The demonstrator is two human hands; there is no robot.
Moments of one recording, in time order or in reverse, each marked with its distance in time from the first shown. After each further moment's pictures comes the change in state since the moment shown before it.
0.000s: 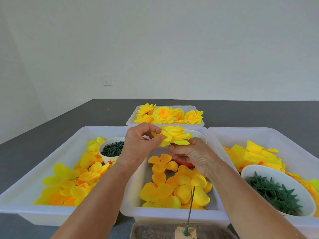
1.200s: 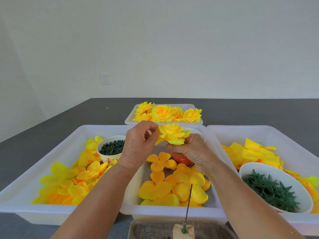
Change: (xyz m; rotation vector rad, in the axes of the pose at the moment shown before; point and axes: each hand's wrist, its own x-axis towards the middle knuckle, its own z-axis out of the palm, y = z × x) left_hand -0.003 0.003 0.003 0.324 0.061 0.229; right_hand -0.002 0.001 0.000 -0.150 0.019 -0.226
